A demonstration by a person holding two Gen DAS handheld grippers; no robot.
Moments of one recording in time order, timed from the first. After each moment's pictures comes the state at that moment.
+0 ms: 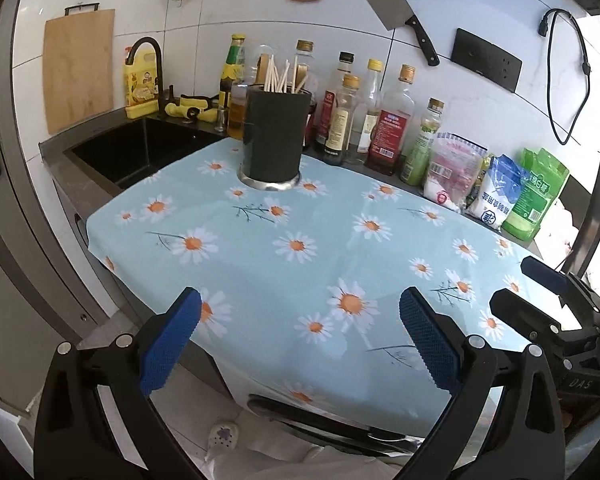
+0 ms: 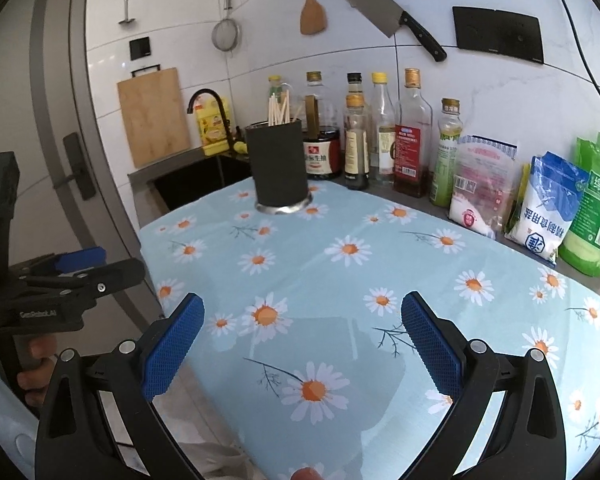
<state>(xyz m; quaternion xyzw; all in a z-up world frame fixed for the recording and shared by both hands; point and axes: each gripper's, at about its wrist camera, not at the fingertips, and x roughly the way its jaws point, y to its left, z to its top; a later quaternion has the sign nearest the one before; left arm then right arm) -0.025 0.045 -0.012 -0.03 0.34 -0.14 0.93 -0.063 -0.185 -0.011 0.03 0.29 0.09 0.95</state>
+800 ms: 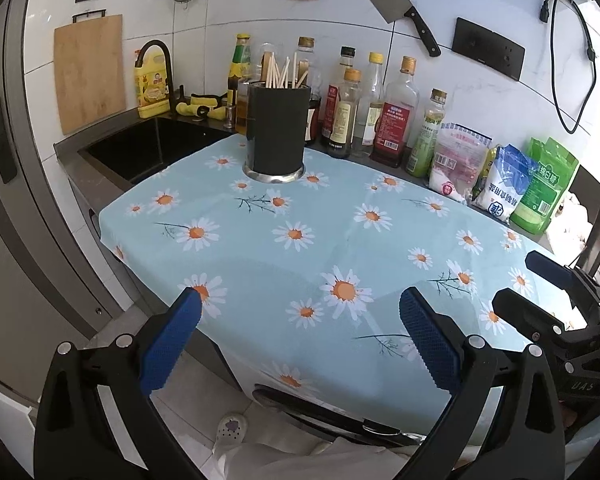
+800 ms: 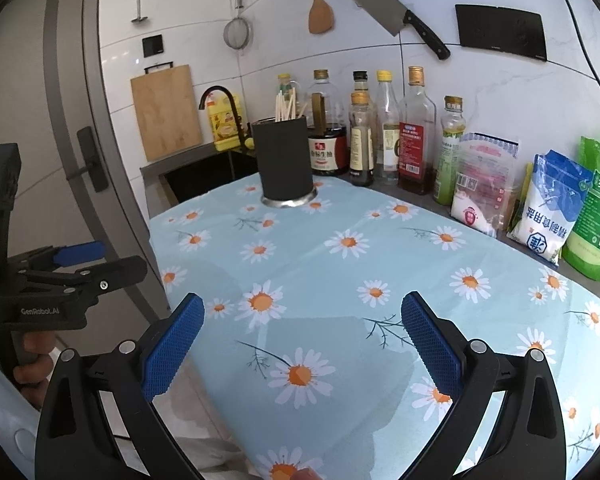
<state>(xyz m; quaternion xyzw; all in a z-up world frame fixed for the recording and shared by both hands) -0.042 0.027 -0.010 -0.01 0.35 -0.11 0.93 -0.074 -0.202 -0.013 0.02 0.29 0.12 0.95</state>
